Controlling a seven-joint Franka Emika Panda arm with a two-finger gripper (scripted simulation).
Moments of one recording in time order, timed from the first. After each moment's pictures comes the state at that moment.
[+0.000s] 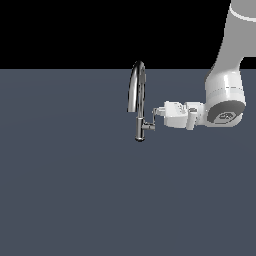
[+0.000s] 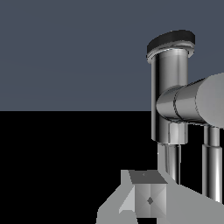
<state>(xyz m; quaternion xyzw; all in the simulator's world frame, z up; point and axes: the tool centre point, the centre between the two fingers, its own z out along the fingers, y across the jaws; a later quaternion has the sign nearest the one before) 0.101 -0.110 0.128 -0.44 0.55 0.44 0.56</state>
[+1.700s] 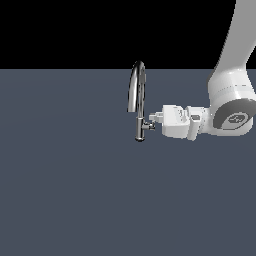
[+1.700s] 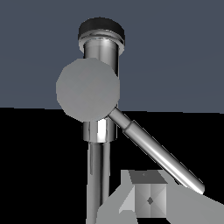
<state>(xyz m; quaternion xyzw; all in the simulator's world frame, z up) 0.032 -0.086 0.131 -0.45 0.55 0.43 0.56</state>
